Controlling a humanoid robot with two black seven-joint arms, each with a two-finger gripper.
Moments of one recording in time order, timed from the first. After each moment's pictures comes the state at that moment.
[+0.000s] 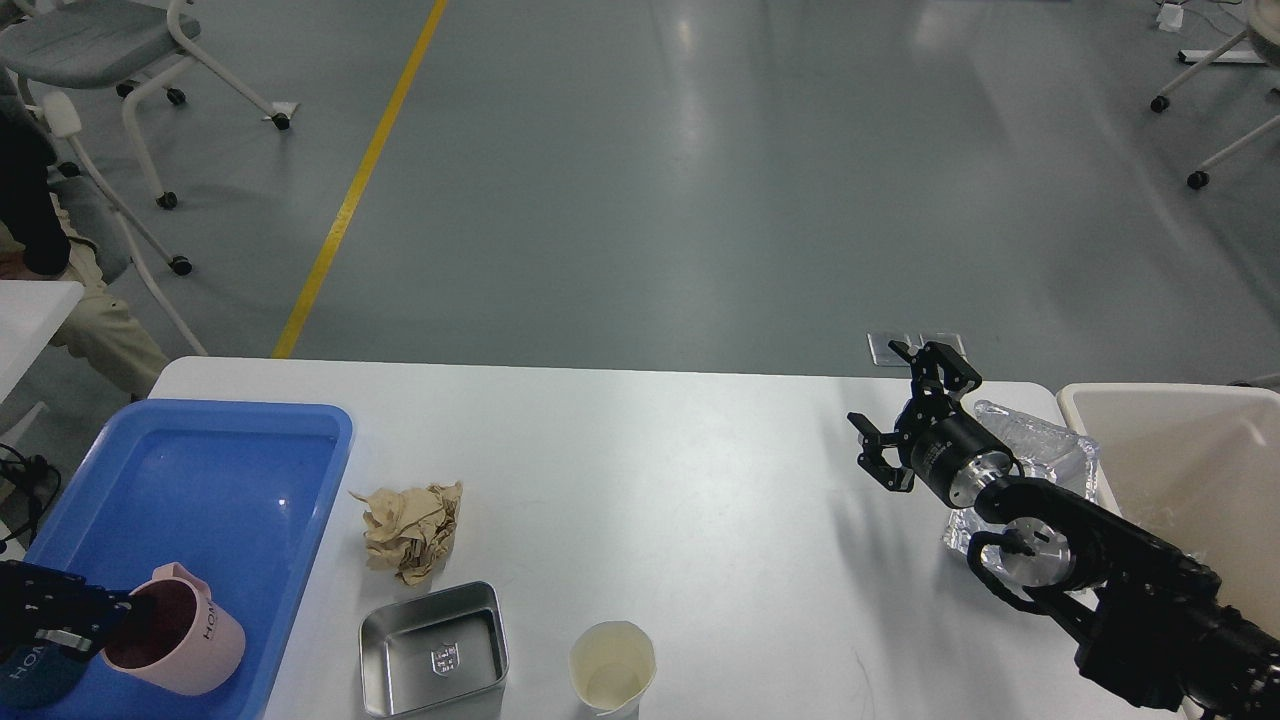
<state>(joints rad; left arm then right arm) -0.72 1.06 0.10 -1.04 1.75 -0.06 -0.54 0.56 -0.32 0.60 0.81 -0.01 0.21 0.26</state>
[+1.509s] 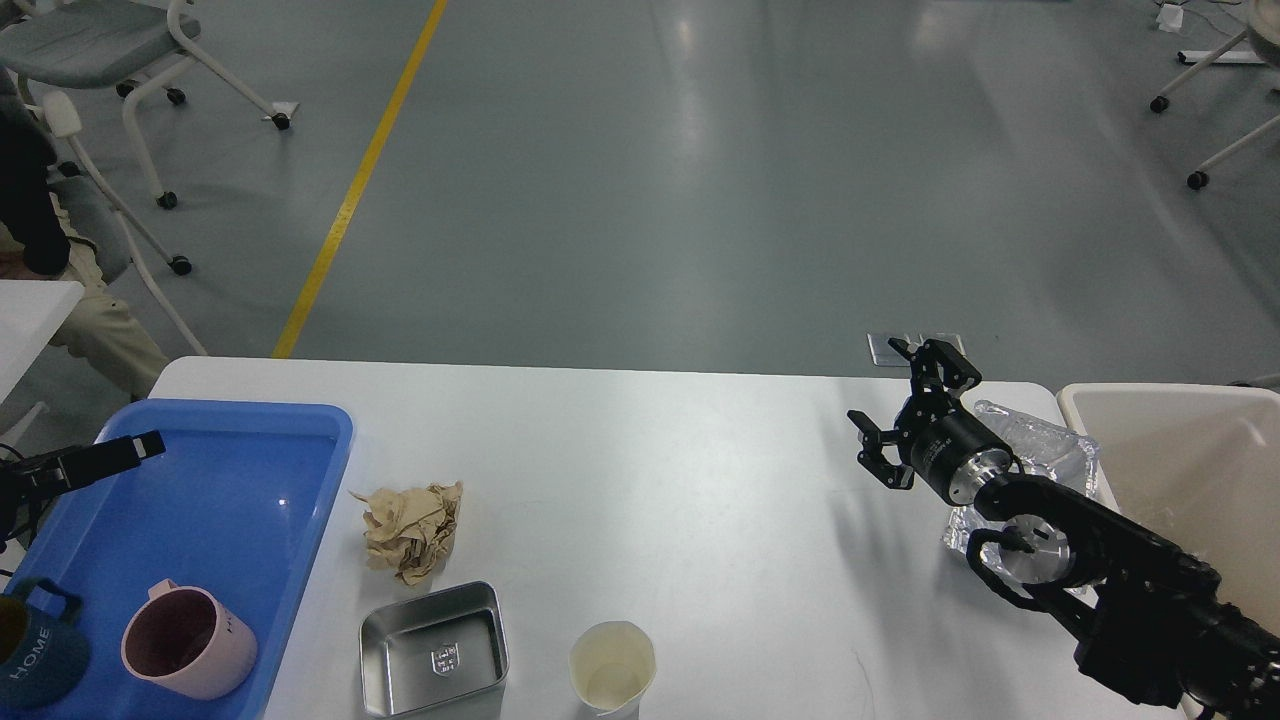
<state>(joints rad) -0.71 1.10 -0.06 -1.08 1.01 -0.07 -0.43 0.56 -0.32 0.60 0.81 -0.01 0.21 0.26</state>
